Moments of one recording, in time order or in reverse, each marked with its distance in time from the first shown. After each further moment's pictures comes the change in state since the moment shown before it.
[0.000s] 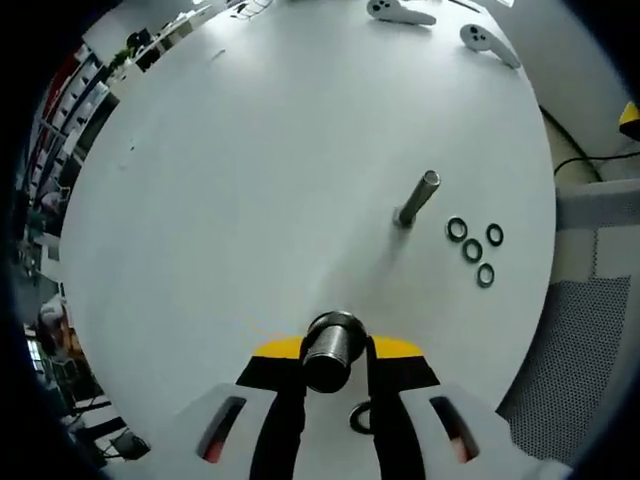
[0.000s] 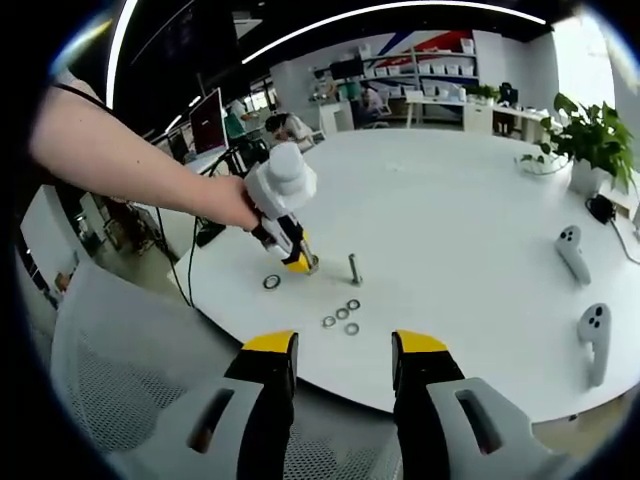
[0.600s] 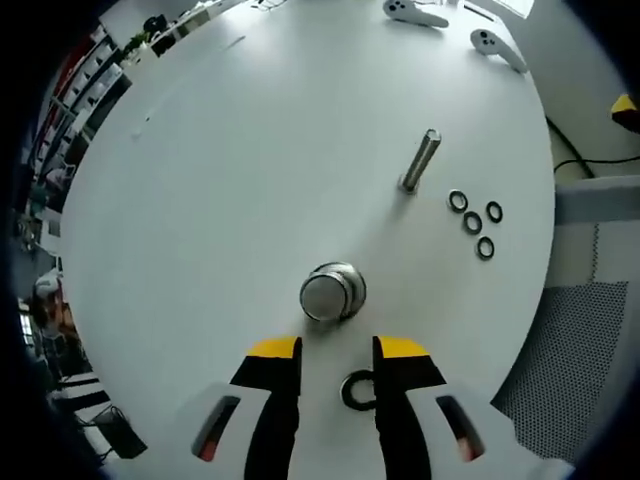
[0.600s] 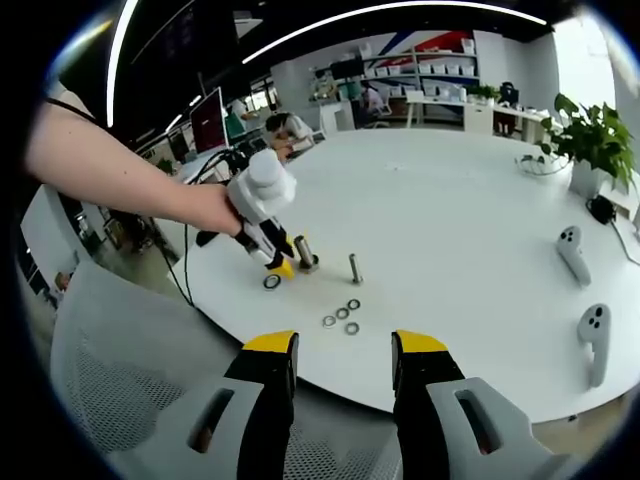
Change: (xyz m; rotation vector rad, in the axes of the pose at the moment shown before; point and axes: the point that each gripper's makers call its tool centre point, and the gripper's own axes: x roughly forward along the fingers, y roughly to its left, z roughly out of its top) left arm -0.008 -0.002 -0.035 -0.101 -0.005 0.000; right arm 0.000 0.000 0.000 -0.003 0.000 0.000
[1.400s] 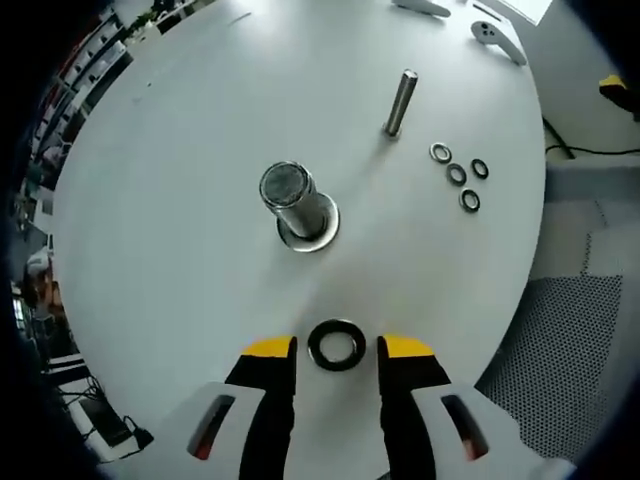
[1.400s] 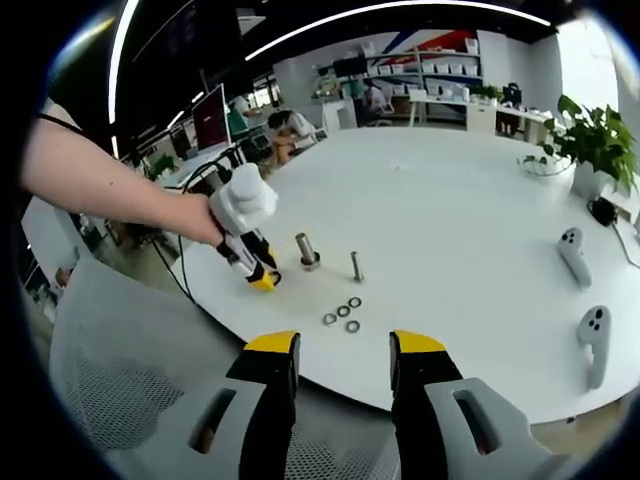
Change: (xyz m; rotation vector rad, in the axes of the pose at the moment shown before) left arm 0.003 -0.021 -0.035 -0.040 0.052 -0.044; right arm -0.001 0.001 -0.002 -0.013 0.011 0.005
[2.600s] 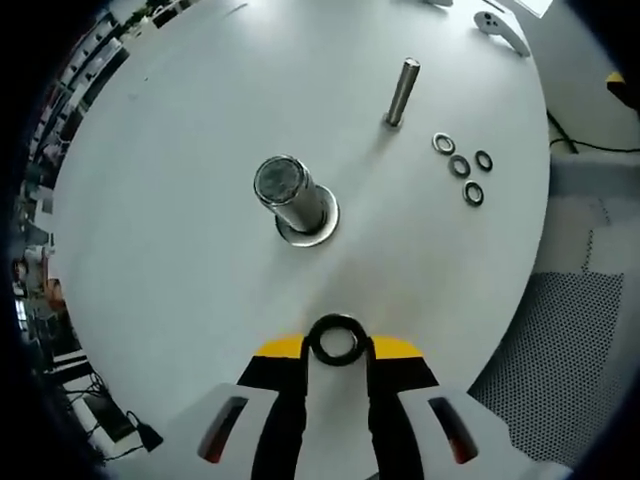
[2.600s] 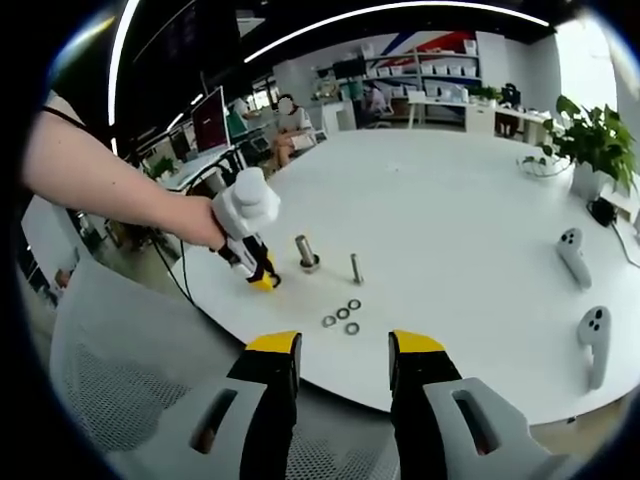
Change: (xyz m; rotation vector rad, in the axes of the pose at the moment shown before) left arm 0.000 0.001 -0.004 -0.011 0.036 0.013; right arm 0.000 0.000 0.001 0.001 -0.006 -0.001
